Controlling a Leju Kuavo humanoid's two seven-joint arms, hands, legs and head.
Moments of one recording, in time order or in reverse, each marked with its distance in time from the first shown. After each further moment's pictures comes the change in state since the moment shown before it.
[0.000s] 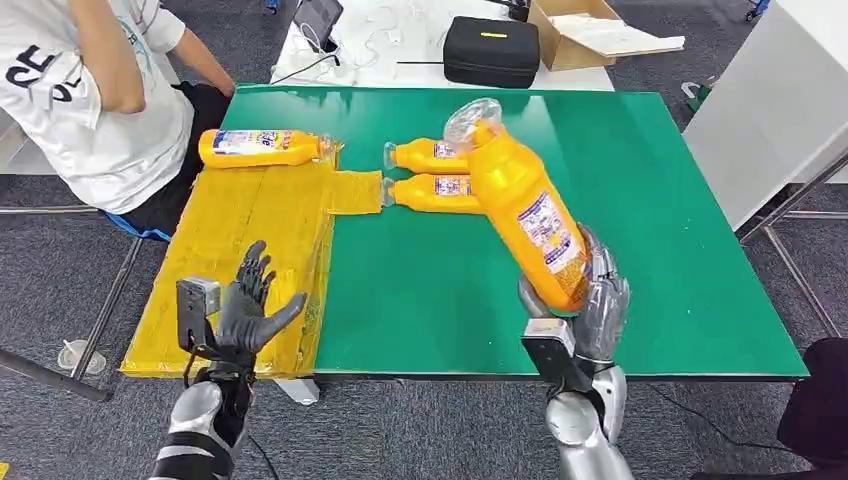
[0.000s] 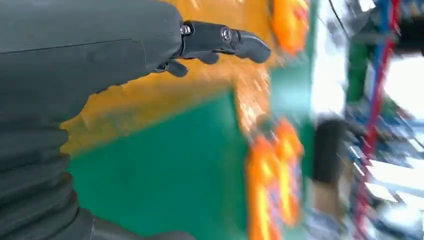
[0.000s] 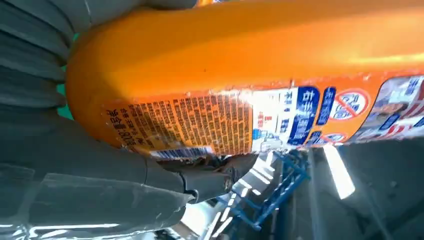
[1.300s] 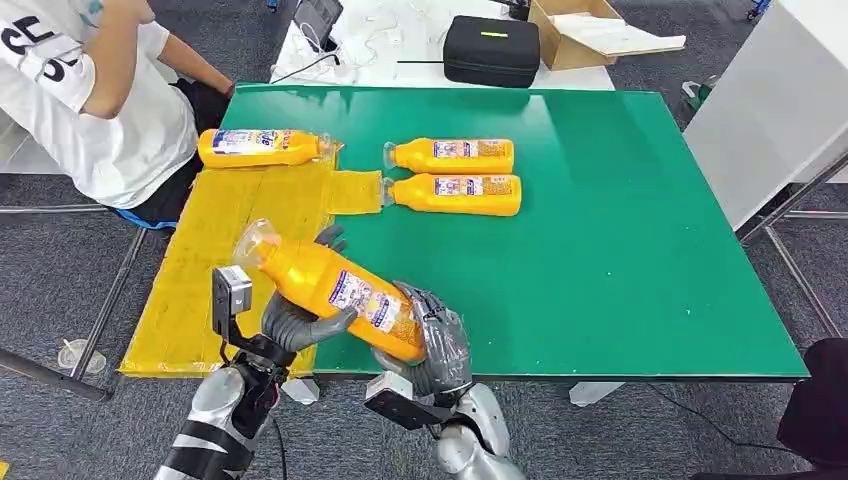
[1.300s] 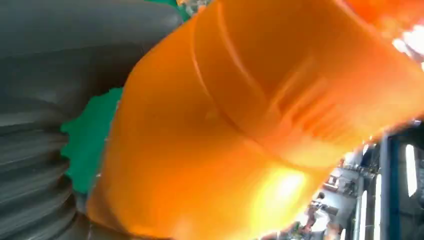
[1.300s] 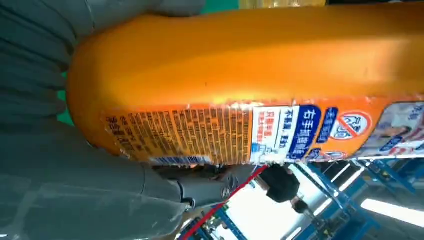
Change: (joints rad) left arm -0.041 0.044 -0.258 -0.043 0.114 -0.170 0.008; right arm -0.119 0.177 0.281 0.520 0.185 0.019 -0.073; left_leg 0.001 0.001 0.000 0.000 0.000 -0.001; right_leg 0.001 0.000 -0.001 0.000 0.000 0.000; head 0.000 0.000
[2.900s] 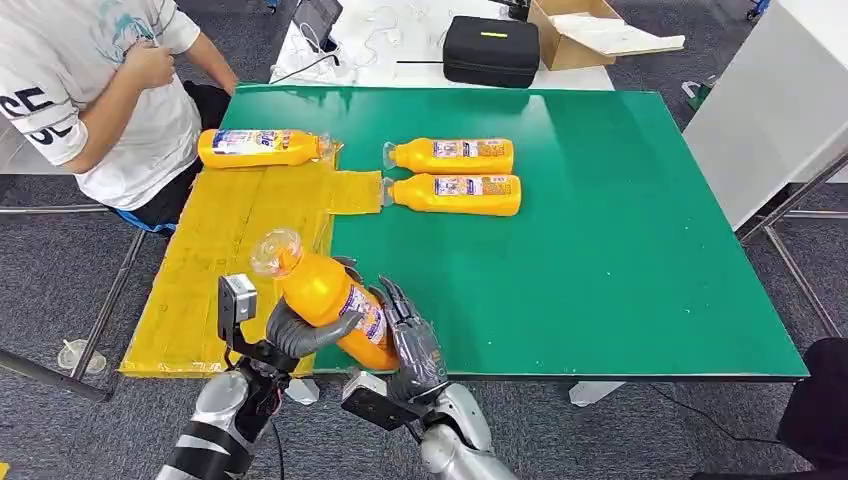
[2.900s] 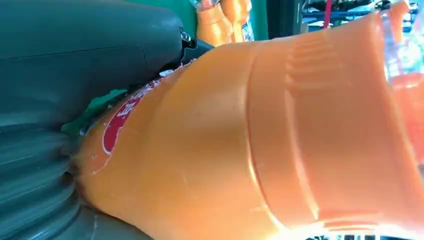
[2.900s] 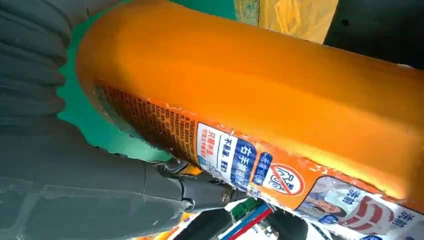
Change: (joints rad) left arm -0.005 0.013 -0.010 0.044 -0.001 -0.032 -0.044; right arm -0.076 0.017 0.069 0.172 -0.040 0.030 0.047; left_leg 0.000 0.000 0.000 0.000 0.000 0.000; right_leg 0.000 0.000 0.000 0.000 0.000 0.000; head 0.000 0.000
